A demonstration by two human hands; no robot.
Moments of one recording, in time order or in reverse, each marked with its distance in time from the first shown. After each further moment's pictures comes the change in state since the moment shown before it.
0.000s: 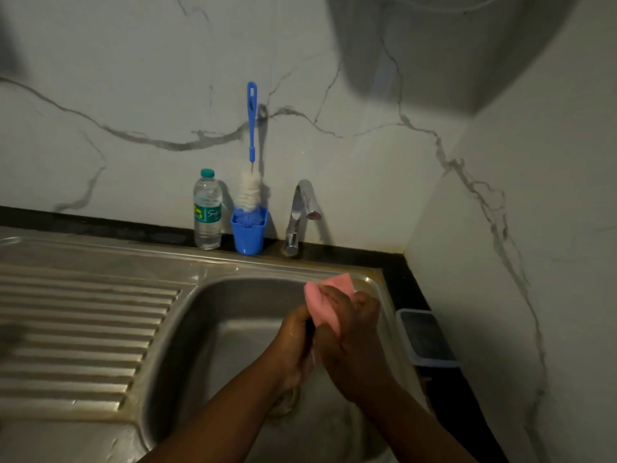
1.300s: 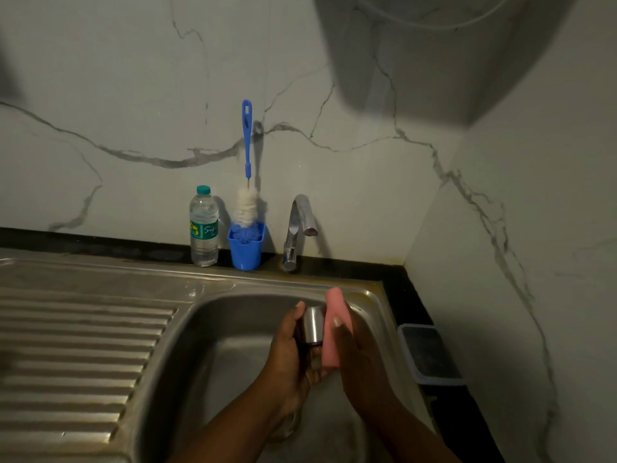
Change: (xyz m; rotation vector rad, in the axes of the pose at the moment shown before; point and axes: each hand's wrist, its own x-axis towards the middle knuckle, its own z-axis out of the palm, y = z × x) left_hand 0.000 0.005 0.001 -0.175 0.112 -0.044; right_hand 0.012 0.010 0.012 0.759 -0.098 0.536
